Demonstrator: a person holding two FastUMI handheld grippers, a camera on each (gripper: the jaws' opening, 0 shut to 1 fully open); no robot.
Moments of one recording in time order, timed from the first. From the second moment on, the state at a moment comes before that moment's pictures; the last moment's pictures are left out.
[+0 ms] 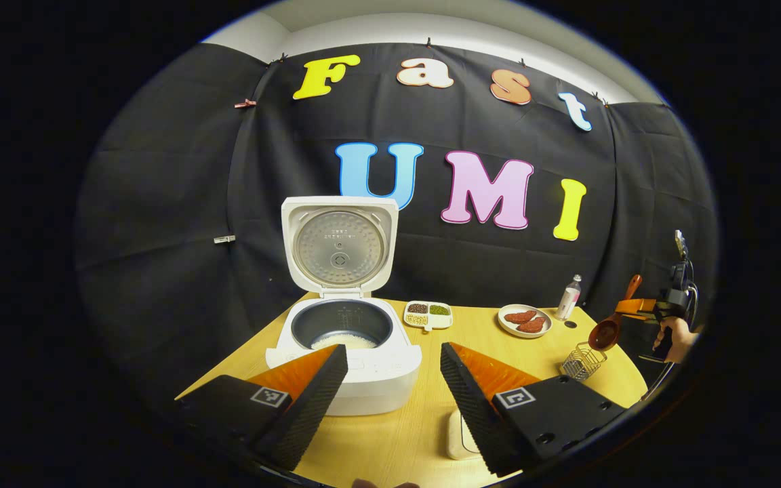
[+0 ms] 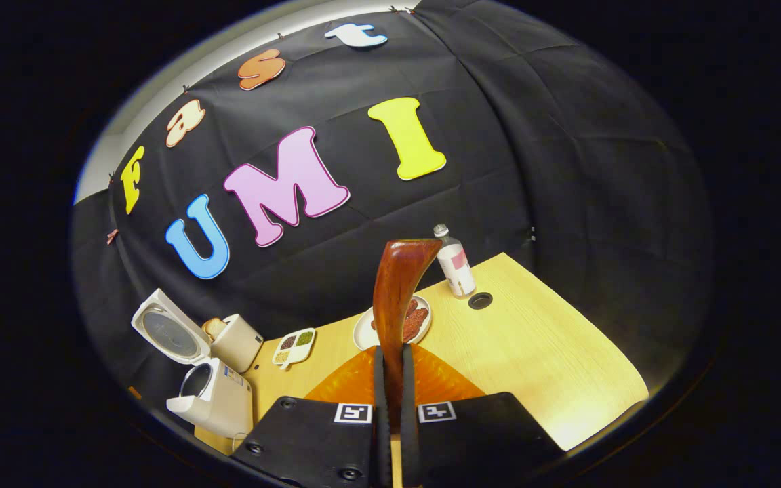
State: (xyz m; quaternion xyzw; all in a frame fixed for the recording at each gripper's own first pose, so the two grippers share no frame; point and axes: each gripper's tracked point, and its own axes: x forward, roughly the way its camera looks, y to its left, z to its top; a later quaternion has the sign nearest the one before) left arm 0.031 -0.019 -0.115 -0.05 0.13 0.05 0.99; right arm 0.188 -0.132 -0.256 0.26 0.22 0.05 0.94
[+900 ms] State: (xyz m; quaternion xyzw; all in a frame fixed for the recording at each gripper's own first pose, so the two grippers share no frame) left arm 0.025 -0.018 -0.101 -0.04 0.13 0.07 0.99; right arm 0.170 -0.130 -0.314 0.21 0.27 0.02 0.94
